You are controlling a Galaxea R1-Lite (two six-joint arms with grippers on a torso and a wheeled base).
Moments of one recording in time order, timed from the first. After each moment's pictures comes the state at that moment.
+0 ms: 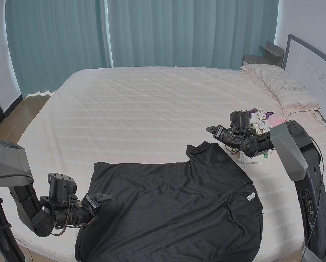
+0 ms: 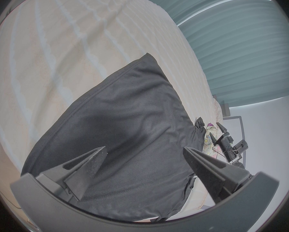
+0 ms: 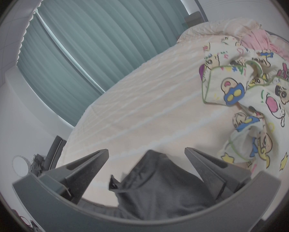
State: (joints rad) left arm -0.26 2.04 -0.24 -1.04 -0.17 -1.08; right arm 0.22 2.65 -1.83 -0.39 0.03 0.61
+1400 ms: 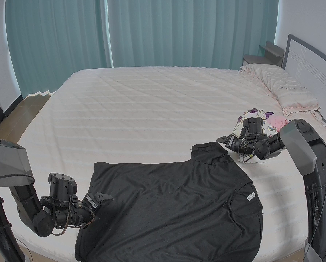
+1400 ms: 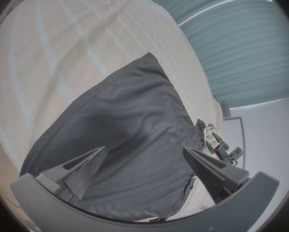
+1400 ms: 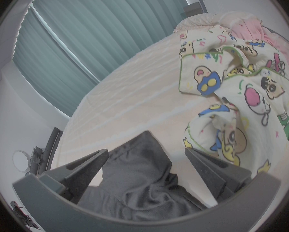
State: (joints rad) left arm -0.26 2.05 -0.24 -1.04 -0.17 -1.09; right arm 0.14 2.60 -1.66 -0.38 0.16 0.53
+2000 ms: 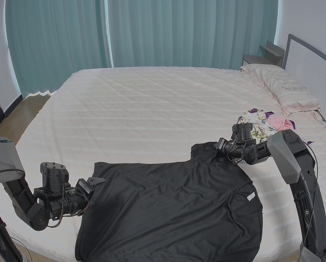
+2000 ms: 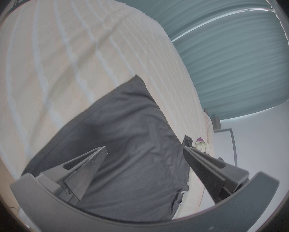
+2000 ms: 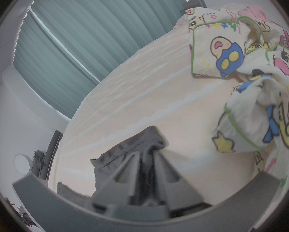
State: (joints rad) left arm -0.21 1.98 -0.29 -1.07 -0.13 -1.11; right arm 0.17 2.76 -1.86 -0.37 0.14 0.58
